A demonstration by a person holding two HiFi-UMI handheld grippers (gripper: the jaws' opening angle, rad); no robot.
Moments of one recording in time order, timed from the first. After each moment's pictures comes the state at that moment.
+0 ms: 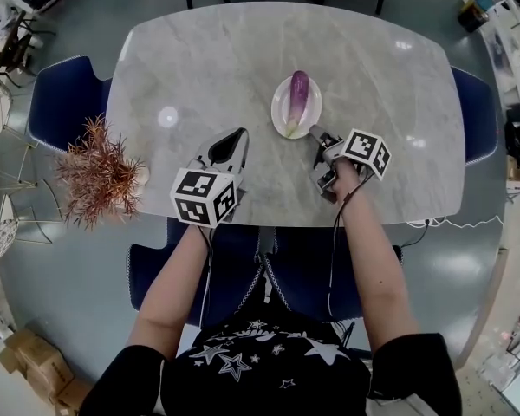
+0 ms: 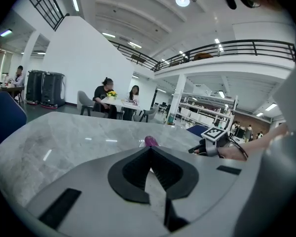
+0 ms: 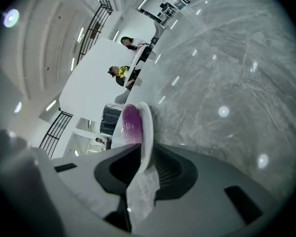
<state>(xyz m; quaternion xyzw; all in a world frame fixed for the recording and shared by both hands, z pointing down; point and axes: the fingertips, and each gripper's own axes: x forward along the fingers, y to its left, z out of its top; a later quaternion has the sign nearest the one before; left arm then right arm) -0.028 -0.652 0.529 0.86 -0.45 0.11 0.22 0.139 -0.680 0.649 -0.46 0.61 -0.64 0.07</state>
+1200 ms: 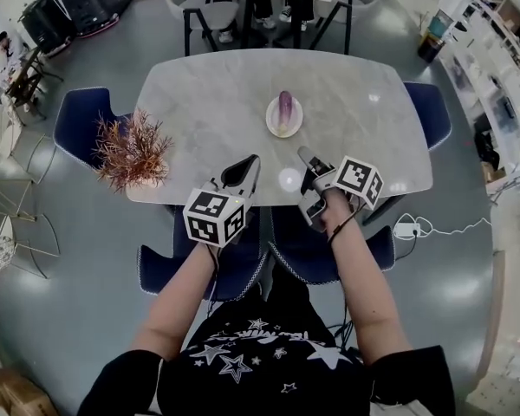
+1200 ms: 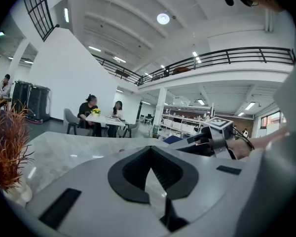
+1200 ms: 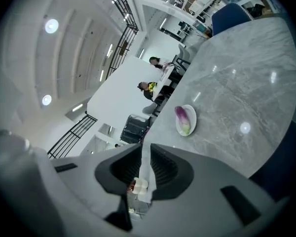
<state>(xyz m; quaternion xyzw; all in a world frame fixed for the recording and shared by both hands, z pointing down) -0.028 -0.476 0.417 0.91 -0.39 0.05 0.14 0.087 -0.509 0.467 -0.45 0.70 -0.53 0.16</state>
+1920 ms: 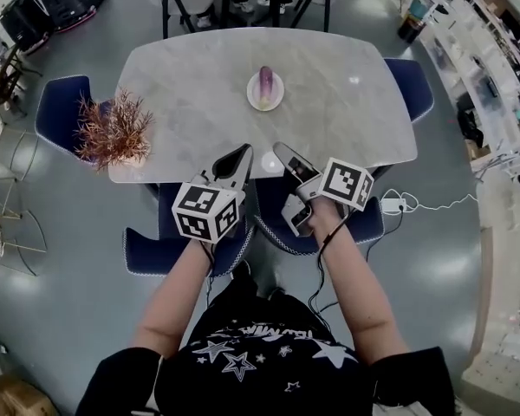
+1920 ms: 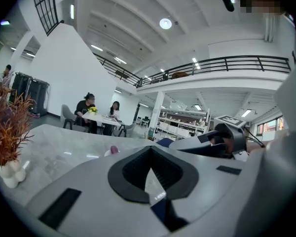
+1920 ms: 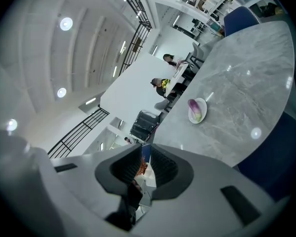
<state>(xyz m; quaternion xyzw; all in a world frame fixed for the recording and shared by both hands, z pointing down) -0.014 -0.421 0.413 0.91 -0.38 0.02 0.16 0.052 -0.426 0.430 -0.41 0.75 -0.50 0.16</state>
